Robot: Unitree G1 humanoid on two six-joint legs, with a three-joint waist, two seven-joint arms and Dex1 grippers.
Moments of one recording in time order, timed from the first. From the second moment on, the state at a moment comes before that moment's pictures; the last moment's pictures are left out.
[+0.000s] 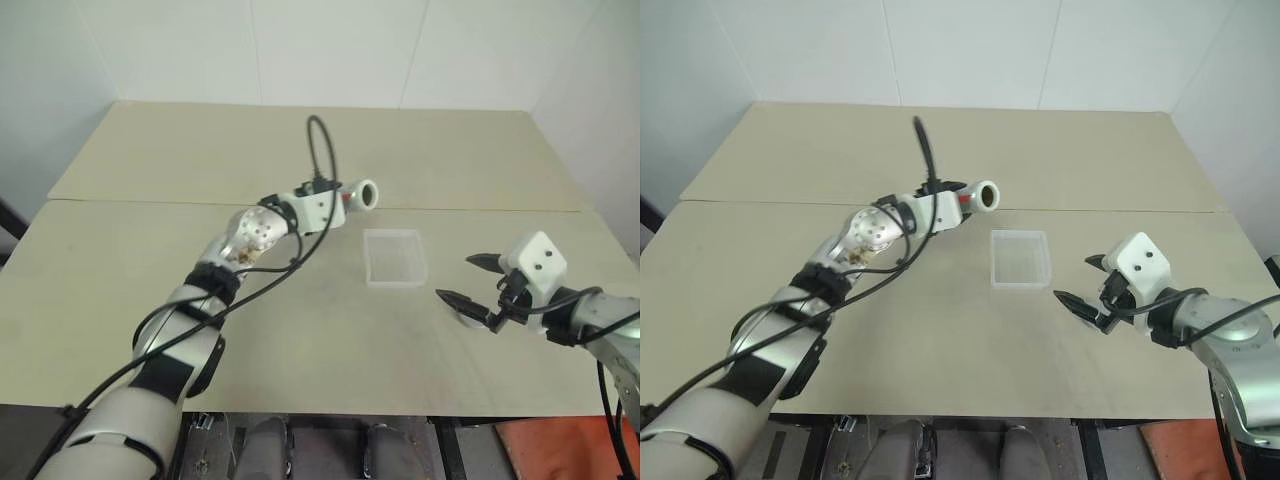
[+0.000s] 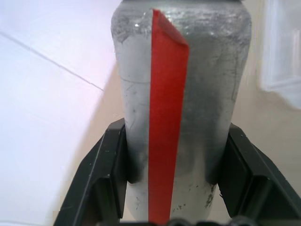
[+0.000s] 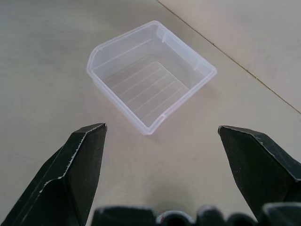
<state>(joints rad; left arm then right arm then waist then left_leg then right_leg) -1.13 0.28 -0.41 1.00 0.43 -0.54 -0.37 -0.02 -0.87 -0.27 -0.52 0.42 0.65 0.73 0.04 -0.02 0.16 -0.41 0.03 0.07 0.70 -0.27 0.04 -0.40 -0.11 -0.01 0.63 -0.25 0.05</state>
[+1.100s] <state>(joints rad) -1.45 0.18 -1.07 1.37 1.26 -0.56 0.64 0.06 -0.81 -0.37 -0.66 0.49 0.75 0.63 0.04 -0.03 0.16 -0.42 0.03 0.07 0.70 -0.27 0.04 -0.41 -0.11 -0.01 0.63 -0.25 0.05</state>
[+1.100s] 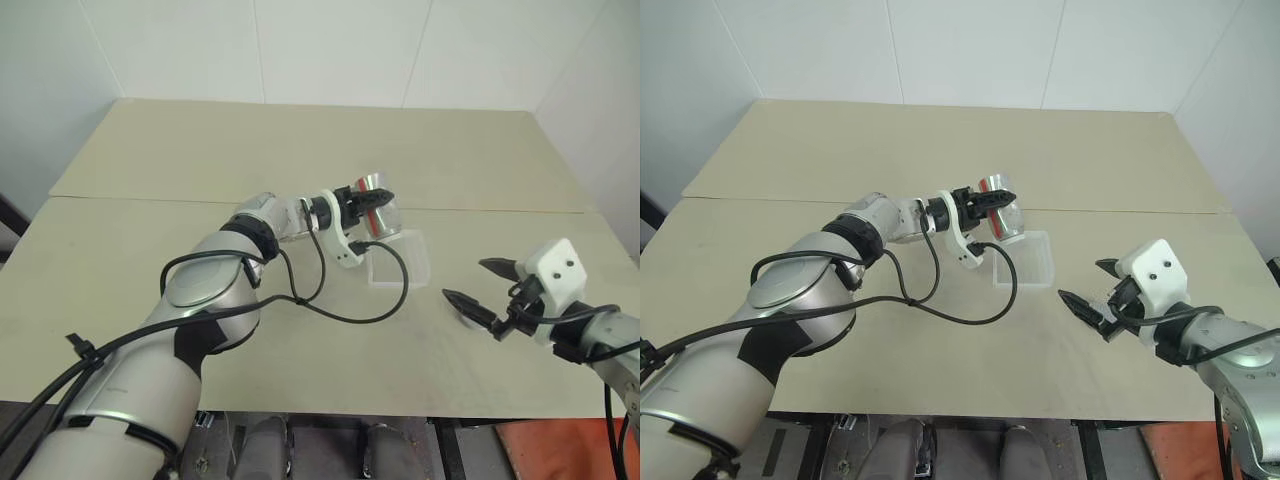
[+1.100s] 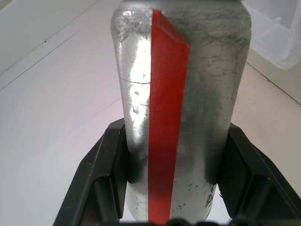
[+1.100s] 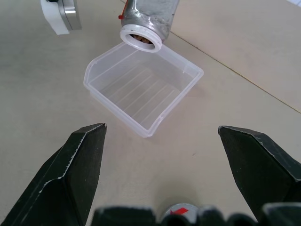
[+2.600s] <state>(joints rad) -1.45 0.14 -1.10 1.38 1.30 -0.48 0.72 0.08 -0.81 -0.31 -0.64 0.42 0.73 0.63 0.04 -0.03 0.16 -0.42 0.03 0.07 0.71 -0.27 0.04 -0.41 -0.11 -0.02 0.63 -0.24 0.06</state>
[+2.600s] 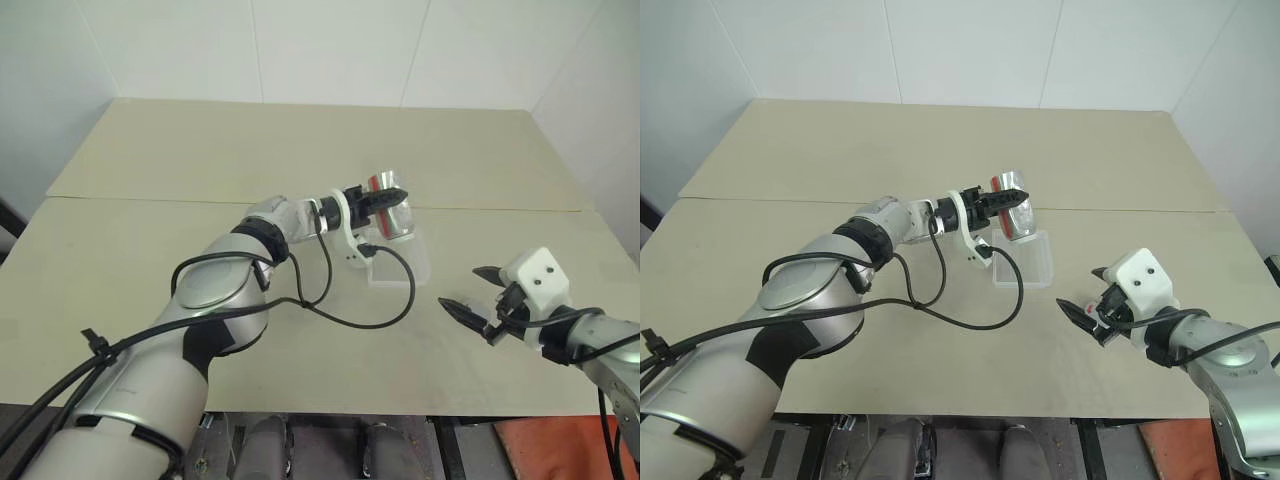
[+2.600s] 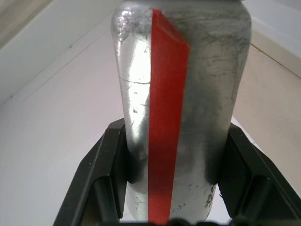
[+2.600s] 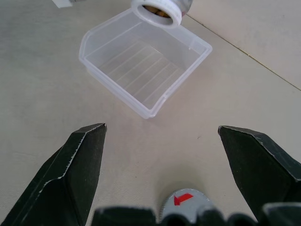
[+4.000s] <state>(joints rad) -0.52 0.04 -0.04 0.39 -0.03 -0.04 -0.41 0.01 -0.80 -0.23 -0.58 0.40 0.72 0.63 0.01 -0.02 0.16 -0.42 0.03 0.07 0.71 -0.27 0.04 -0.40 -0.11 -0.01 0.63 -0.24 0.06</state>
